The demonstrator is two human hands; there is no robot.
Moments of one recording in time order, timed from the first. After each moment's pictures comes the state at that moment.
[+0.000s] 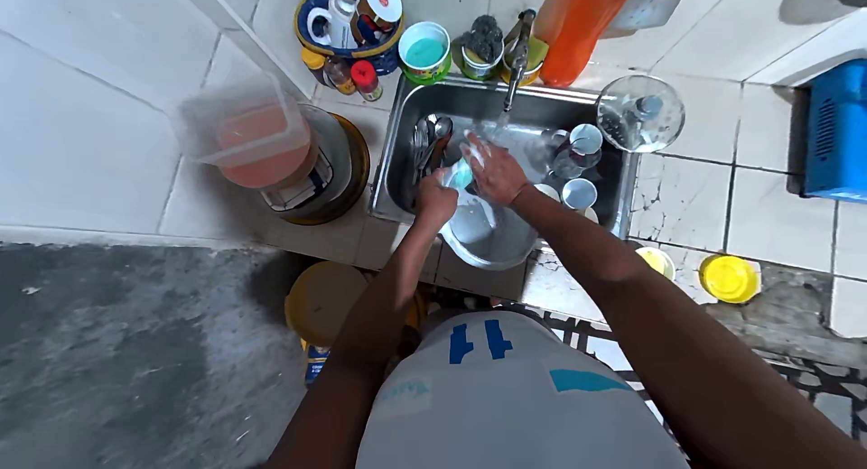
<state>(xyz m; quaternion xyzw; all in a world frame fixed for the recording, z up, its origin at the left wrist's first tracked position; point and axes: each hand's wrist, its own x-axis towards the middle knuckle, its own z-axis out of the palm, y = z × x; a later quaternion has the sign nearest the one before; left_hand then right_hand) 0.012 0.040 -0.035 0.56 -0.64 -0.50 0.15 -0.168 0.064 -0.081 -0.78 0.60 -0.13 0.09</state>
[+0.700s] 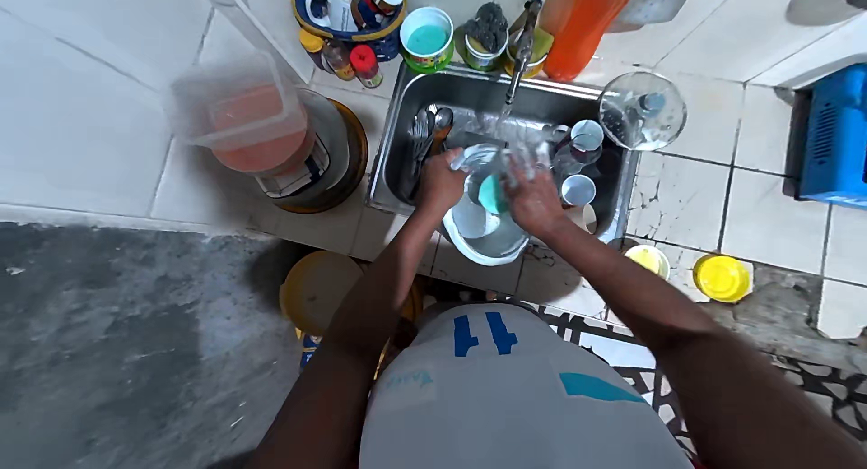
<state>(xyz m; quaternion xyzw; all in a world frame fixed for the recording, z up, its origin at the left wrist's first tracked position) 0.000 0.033 -0.020 0.53 -0.70 -0.45 0.14 -0.179 0.154 -0.064 -0.71 0.69 -0.11 0.09</state>
